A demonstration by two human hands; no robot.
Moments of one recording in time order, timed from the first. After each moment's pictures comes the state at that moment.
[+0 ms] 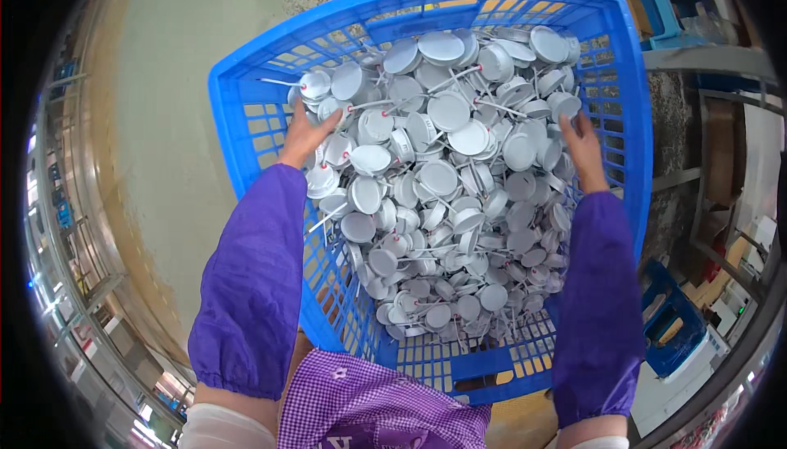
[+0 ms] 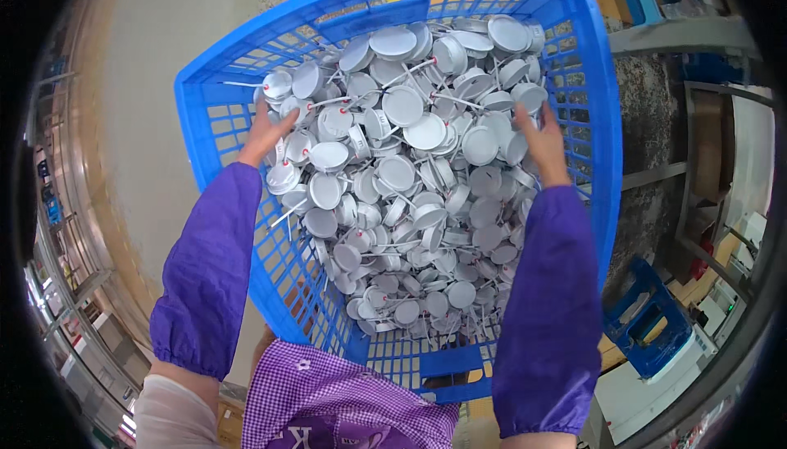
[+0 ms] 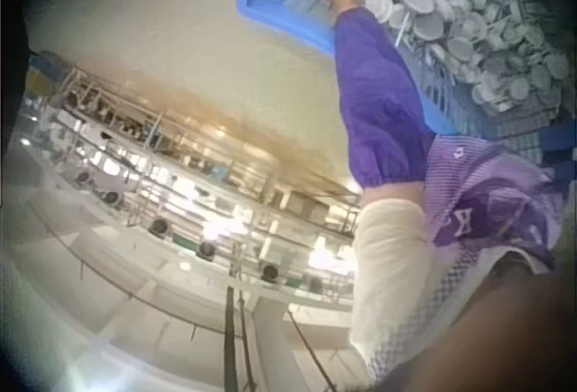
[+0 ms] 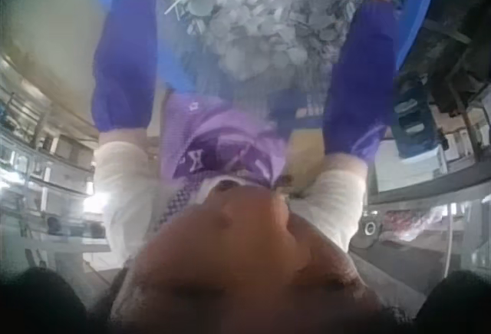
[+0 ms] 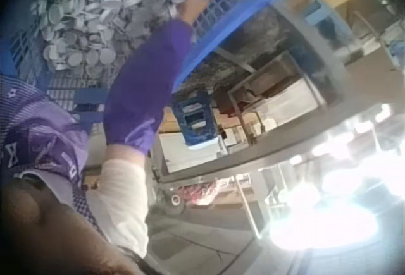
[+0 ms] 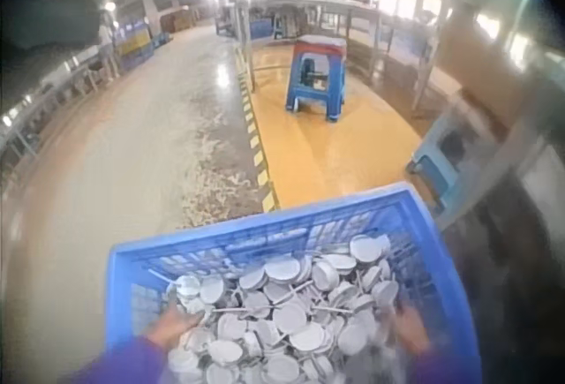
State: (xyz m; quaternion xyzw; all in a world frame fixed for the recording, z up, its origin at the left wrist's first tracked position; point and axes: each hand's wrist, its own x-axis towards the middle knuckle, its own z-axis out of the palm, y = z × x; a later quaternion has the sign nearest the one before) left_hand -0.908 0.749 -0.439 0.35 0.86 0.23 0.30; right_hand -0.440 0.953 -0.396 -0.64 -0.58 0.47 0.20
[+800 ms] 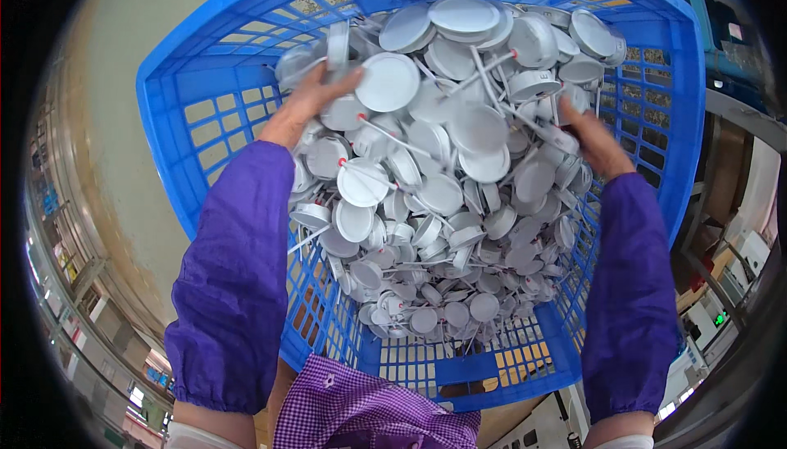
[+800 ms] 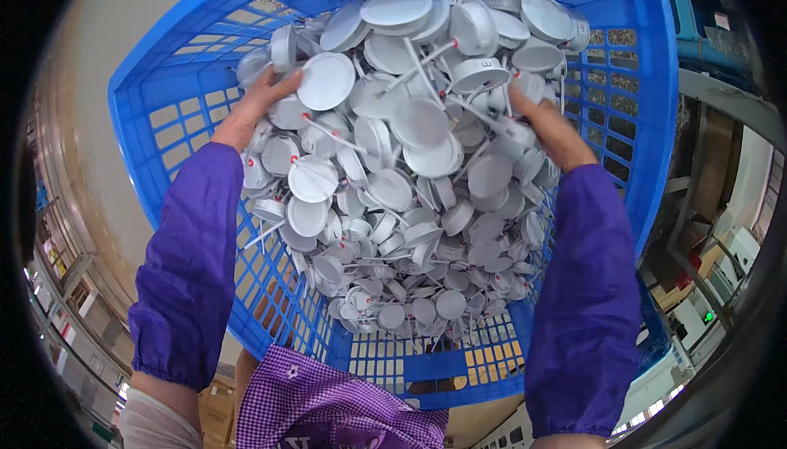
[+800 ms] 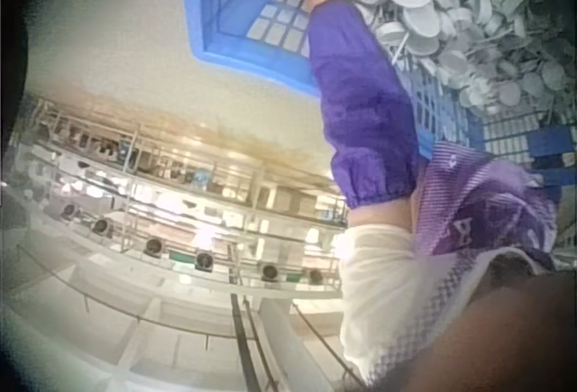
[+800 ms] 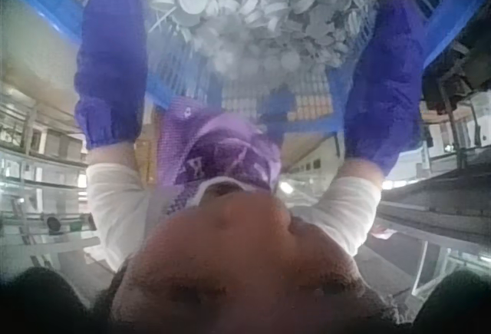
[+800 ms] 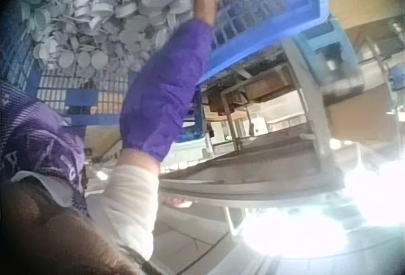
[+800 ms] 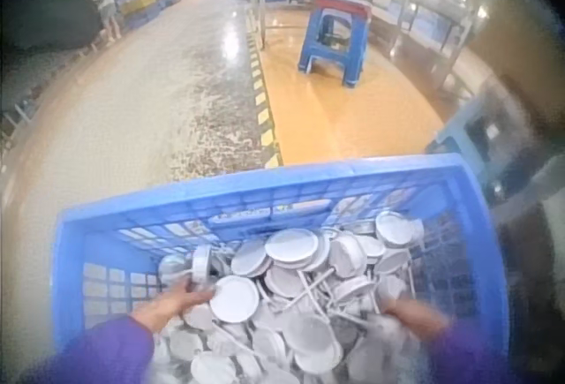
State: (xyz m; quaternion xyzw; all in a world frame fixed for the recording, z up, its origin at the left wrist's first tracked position) left_hand -0.871 0.825 -0.453 0.23 0.74 0.27 0.57; right_hand -0.454 1.024 -0.452 -0.60 -0.45 0.66 -0.05
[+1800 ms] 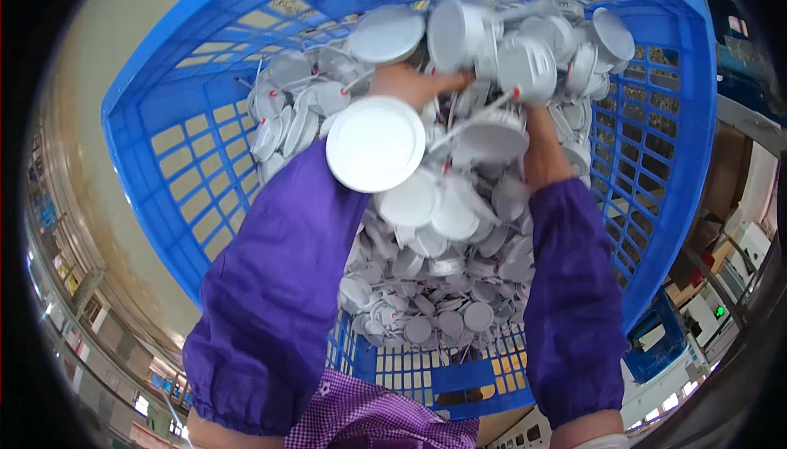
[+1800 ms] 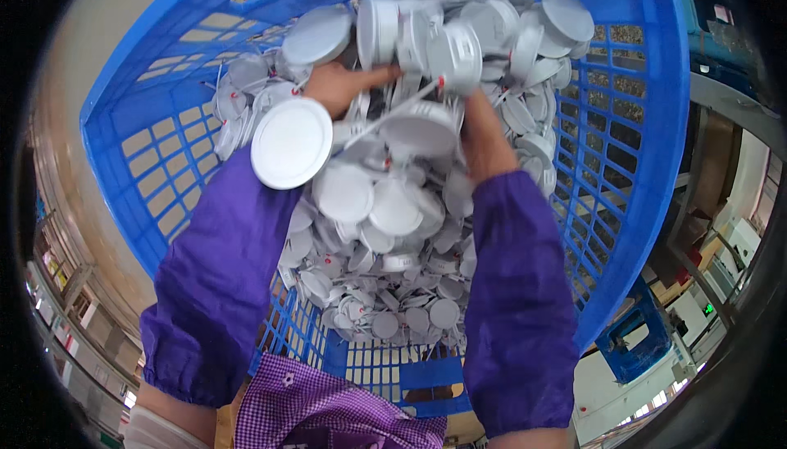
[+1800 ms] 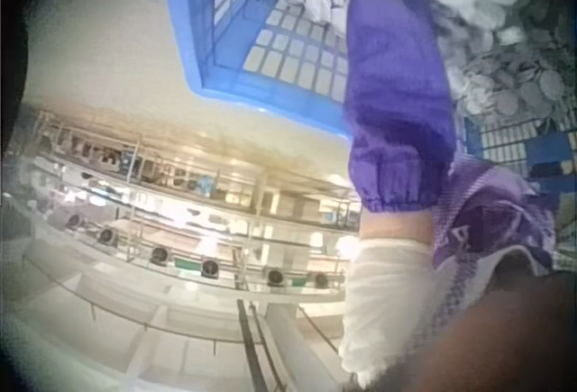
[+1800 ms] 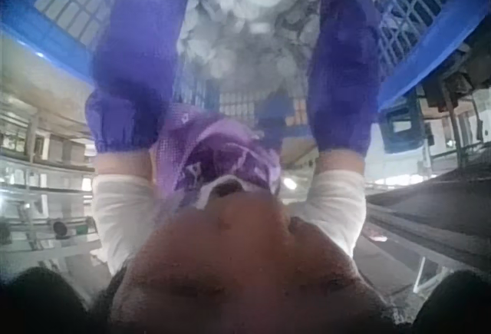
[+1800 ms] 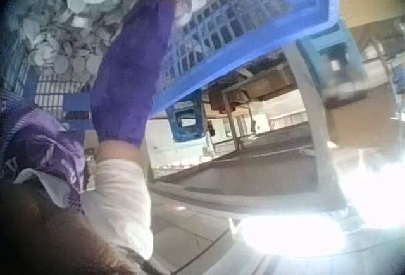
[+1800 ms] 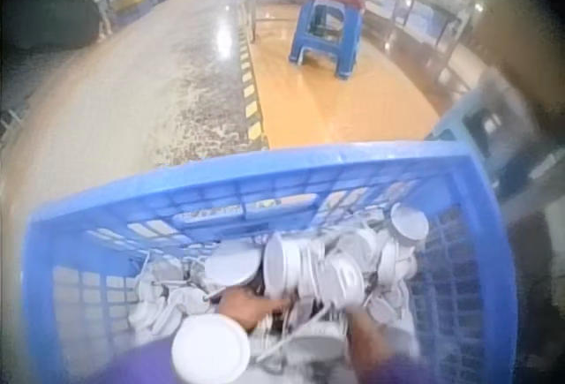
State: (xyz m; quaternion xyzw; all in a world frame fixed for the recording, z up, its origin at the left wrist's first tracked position) left_hand -0.746 0.905 -0.487 0.40 0.71 0.44 0.38; right_hand -0.571 0.955 -0.450 -0.62 -0.19 0.75 0.15
